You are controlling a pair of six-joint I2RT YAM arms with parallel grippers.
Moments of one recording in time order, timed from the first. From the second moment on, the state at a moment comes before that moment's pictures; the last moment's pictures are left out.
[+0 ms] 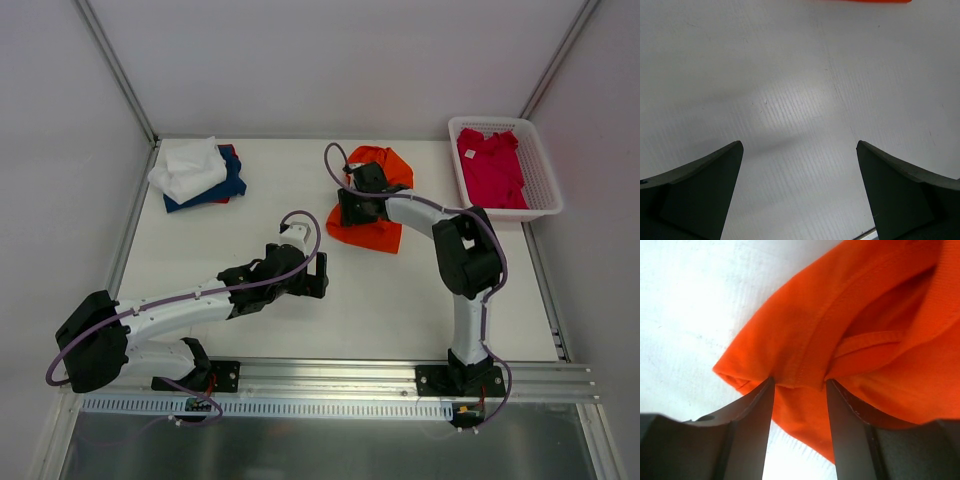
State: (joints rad) left arm -0.97 1.21 0.67 -0.16 -0.31 -0.61; right arm 0.51 2.03 1.43 -0.33 -0.07 0.23
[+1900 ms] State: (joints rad) left arm -0.97 1.21 0.67 -0.16 -0.31 -0.60; right arm 0.49 2.03 1.49 -0.36 -0.06 0.21
